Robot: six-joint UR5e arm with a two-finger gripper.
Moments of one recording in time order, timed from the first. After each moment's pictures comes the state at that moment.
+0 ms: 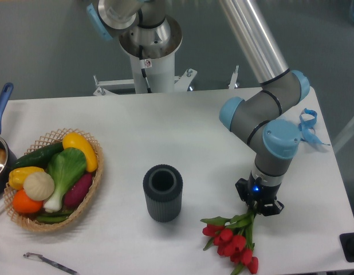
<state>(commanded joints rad) 2.66 -2.19 -1.48 -0.79 1.38 1.35</state>
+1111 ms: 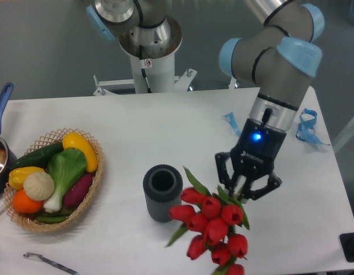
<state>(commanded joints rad) 2.67 -1.95 -1.47 -0.79 0.56 0.98</state>
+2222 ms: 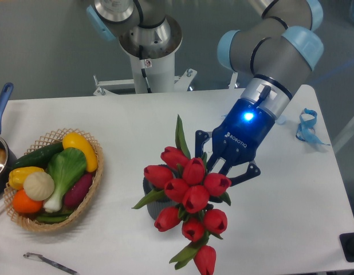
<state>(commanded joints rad) 2.68 -1.94 -1.46 -0.79 0.45 0.98</state>
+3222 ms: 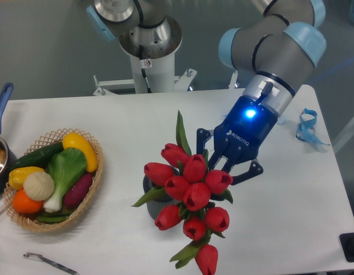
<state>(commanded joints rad) 2.68 -1.94 -1.45 -0.79 0.45 0.98</state>
